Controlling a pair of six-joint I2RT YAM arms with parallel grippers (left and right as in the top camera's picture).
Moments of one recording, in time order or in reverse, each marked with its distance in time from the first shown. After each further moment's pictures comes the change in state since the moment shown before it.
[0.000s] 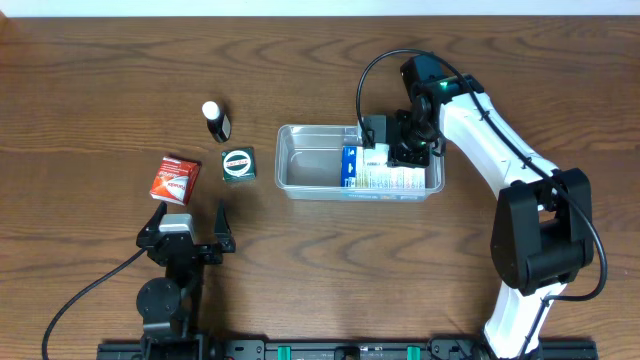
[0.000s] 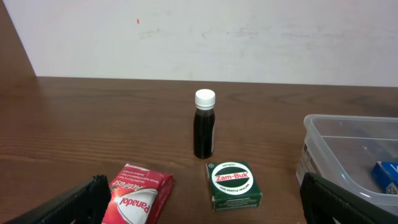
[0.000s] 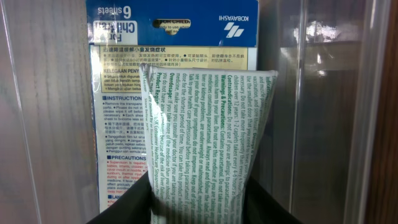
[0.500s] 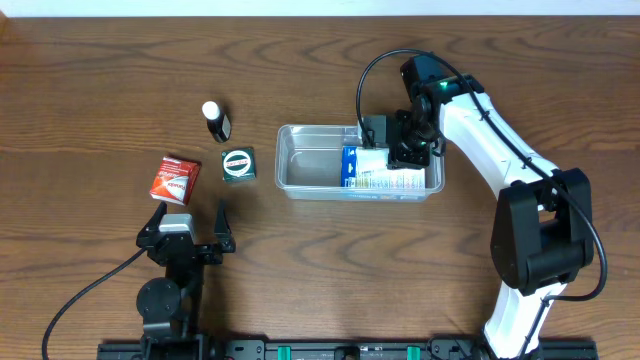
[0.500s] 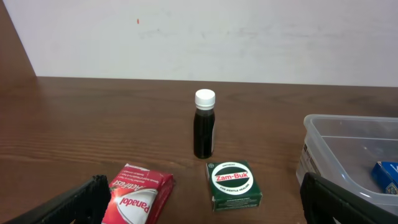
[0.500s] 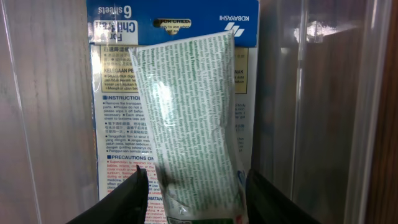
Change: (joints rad) left arm 0.000 0.000 0.000 0.000 0.000 0.000; right arm 0.000 0.000 0.000 0.000 0.000 -0.002
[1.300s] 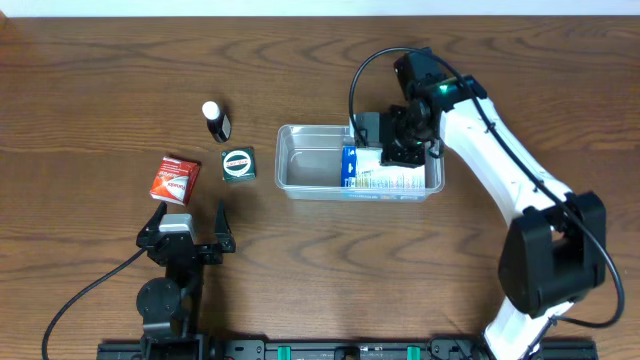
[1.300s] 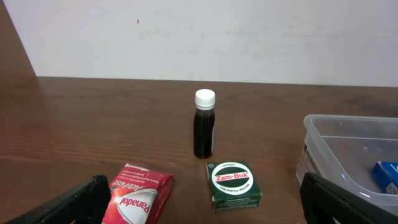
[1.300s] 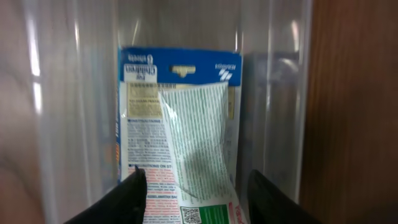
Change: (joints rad) left arm 0.000 0.000 0.000 0.000 0.000 0.000; right arm 0.061 -0.116 0.000 -0.008 0.003 0.046
